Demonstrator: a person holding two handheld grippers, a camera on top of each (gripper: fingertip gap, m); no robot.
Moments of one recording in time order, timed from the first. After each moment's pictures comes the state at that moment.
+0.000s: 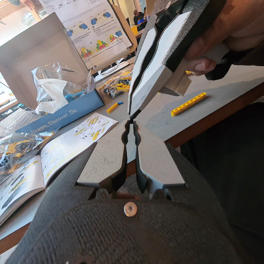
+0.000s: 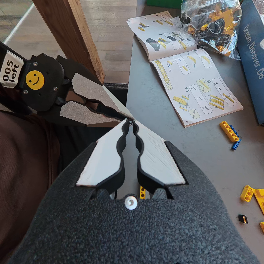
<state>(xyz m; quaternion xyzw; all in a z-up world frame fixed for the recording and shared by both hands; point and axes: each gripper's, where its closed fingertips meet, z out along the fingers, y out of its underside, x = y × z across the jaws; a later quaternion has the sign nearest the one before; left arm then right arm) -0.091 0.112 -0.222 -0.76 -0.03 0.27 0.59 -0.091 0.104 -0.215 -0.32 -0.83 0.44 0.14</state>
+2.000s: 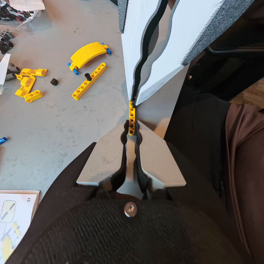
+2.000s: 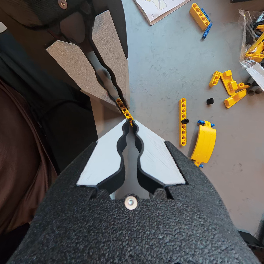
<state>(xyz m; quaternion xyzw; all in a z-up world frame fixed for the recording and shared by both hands) -0.034 0.204 -0.273 -0.90 0.18 -0.08 0.40 -0.030 0.217 -0.257 -0.45 -0.84 0.26 0.15</state>
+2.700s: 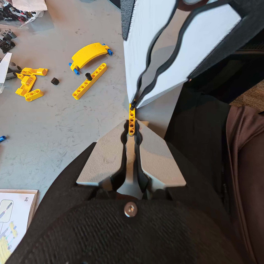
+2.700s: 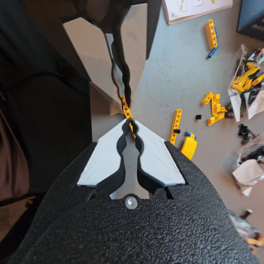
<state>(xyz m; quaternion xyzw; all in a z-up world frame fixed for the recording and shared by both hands) -0.034 0.204 -0.273 -0.90 0.17 -0.08 0.40 -0.031 0.215 -0.258 -0.35 -0.90 0.16 0.19</state>
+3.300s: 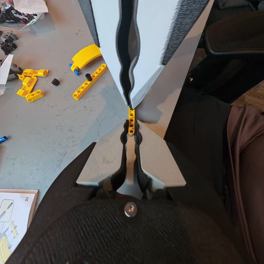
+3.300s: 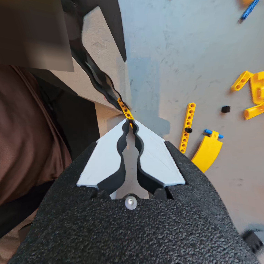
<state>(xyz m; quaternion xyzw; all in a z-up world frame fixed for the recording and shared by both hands) -0.034 0.204 -0.273 -0.89 0.17 -0.08 0.41 -0.033 0.214 -0.261 -0.43 -0.88 0.20 0.02</state>
